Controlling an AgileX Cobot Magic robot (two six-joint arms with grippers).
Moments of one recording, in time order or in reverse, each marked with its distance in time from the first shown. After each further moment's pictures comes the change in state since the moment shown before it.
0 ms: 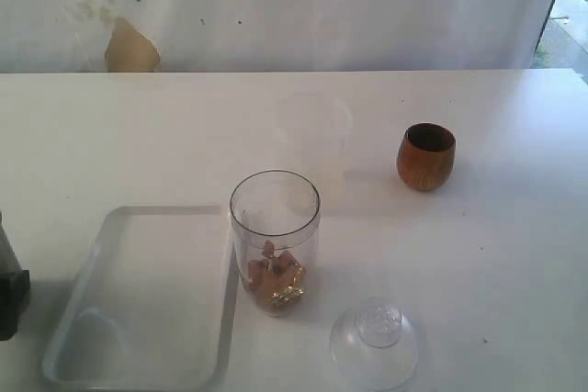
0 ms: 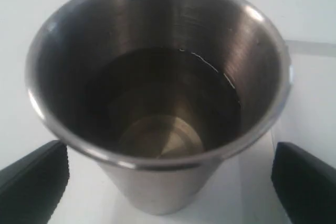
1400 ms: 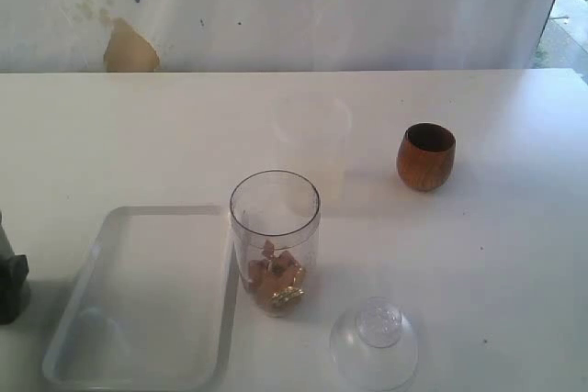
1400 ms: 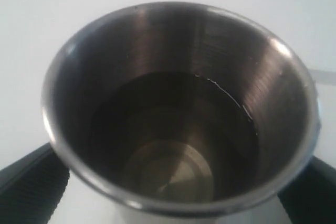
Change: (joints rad) left arm -0.001 0.131 0.004 0.002 -0.206 -0.069; right arm 0.000 0.000 0.000 0.000 0.000 0.000
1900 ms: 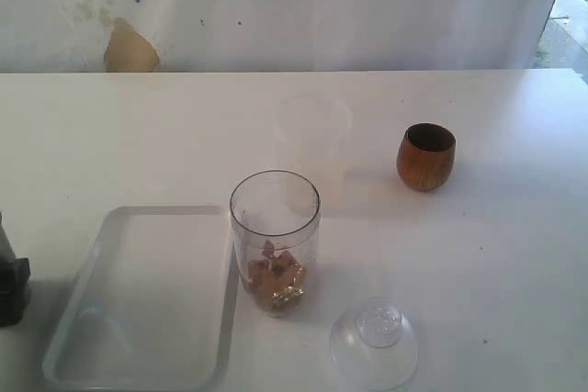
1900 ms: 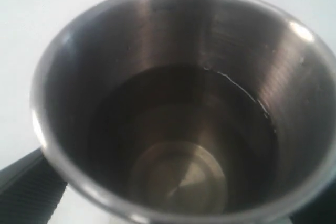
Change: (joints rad) left arm 0.000 0.136 0.000 0.000 -0.130 0.002; right arm 0.000 0.000 0.000 0.000 0.000 0.027
